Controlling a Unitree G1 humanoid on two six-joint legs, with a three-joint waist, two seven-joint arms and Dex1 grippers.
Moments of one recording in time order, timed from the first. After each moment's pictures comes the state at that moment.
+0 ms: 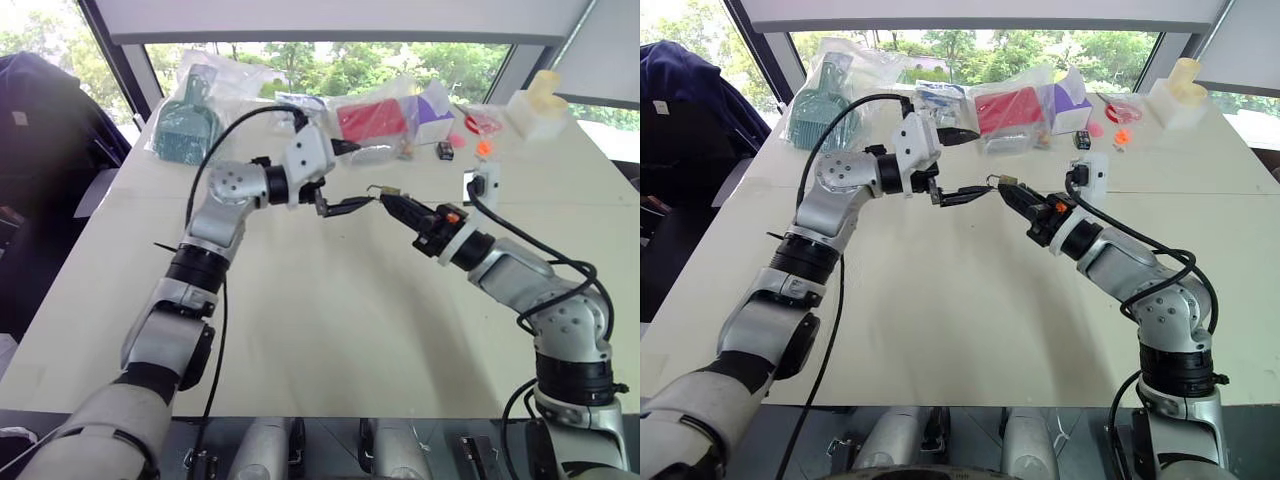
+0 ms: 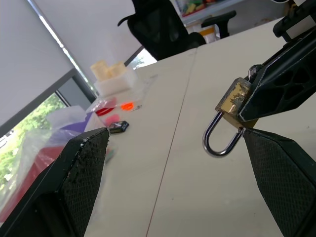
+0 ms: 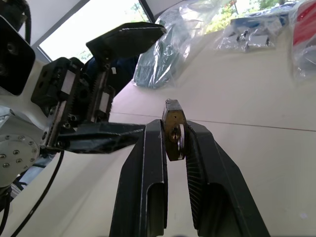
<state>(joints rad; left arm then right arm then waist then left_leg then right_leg) -1.02 0.28 -0.20 0.55 -0.14 -0.14 -1.01 -0.43 -0.49 -0.18 -0.31 1.16 0.83 0.16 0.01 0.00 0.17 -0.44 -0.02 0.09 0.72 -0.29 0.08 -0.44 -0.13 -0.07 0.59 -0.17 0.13</state>
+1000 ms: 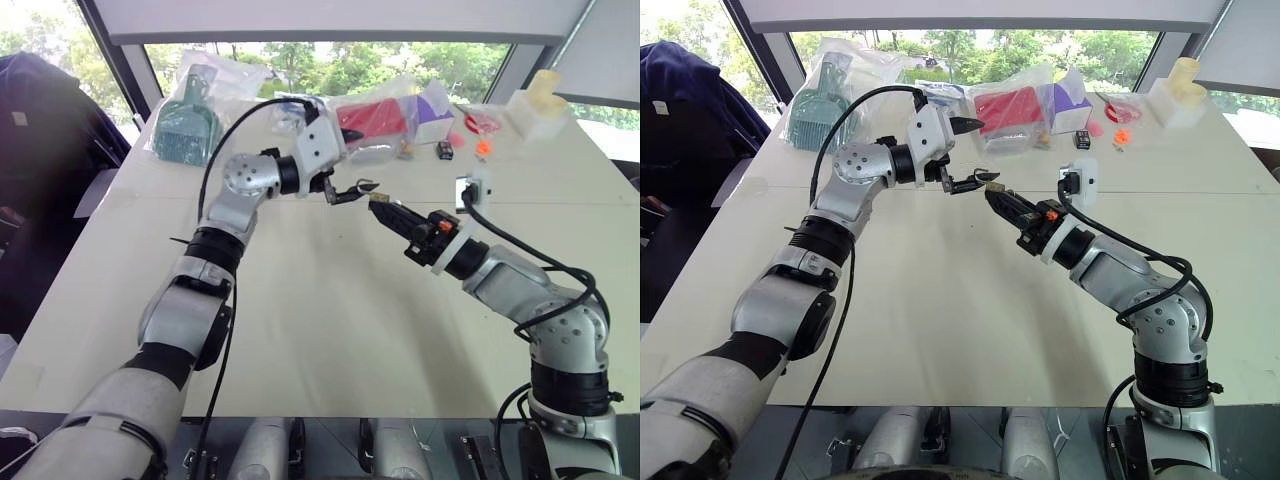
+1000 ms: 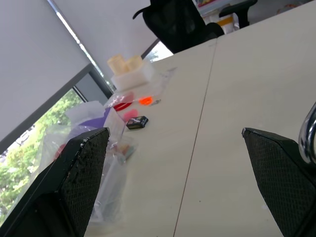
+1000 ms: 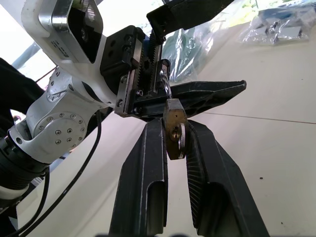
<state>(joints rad) -1.14 0.22 -0.16 0.85 -0.05 -0.32 -0.94 -0.40 -0.45 -0.18 -0.39 1.20 0.87 0.15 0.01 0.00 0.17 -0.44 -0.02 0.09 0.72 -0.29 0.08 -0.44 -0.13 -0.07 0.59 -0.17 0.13</state>
